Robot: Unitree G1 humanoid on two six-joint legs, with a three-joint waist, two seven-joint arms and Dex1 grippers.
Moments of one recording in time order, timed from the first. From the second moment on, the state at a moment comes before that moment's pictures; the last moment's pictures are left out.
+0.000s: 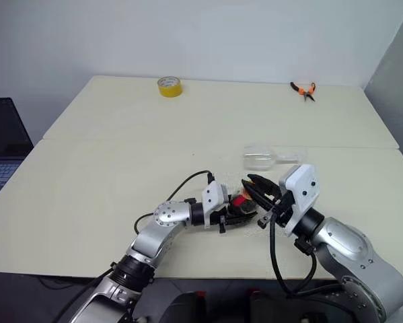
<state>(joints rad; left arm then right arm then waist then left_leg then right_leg) -0.42 0.21 -0.35 0.13 -0.13 0.08 -0.93 -0.06 -0.51 -0.06 -0.90 0.66 0.73 0.30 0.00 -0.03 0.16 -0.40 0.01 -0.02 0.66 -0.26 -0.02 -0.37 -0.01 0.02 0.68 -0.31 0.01</state>
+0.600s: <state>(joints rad) -0.42 0.20 -0.35 0.13 -0.13 0.07 -0.92 -0.09 -0.59 -0.17 -0.90 0.87 0.78 0.32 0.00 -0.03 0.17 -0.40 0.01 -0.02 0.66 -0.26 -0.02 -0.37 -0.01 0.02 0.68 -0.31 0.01</state>
